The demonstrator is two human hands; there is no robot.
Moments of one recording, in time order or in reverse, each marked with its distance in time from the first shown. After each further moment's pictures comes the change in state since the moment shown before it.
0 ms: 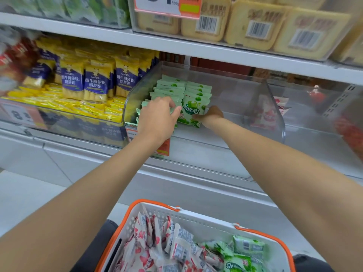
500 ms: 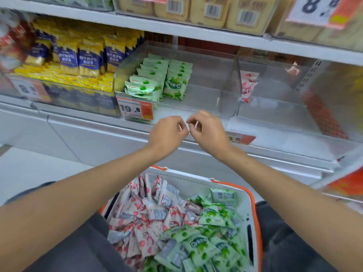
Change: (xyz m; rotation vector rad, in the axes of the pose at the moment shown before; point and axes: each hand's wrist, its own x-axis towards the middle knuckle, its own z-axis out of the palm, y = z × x) left_hand -0.133 0.074 -0.003 -0.144 -0.284 -0.060; right_hand -0.194 0.089 -0.035 0.051 0.253 -0.813
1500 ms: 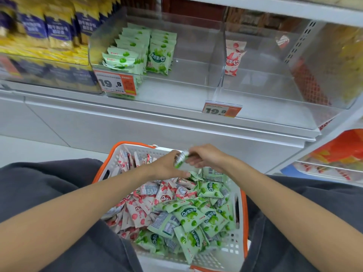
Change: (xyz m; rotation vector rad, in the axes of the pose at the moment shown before) left_hand -0.091 -0.045 0.091 -0.320 -0.830 -0.141; right_hand -0.111 0.034 0.008 0.590 -0.605 1.094
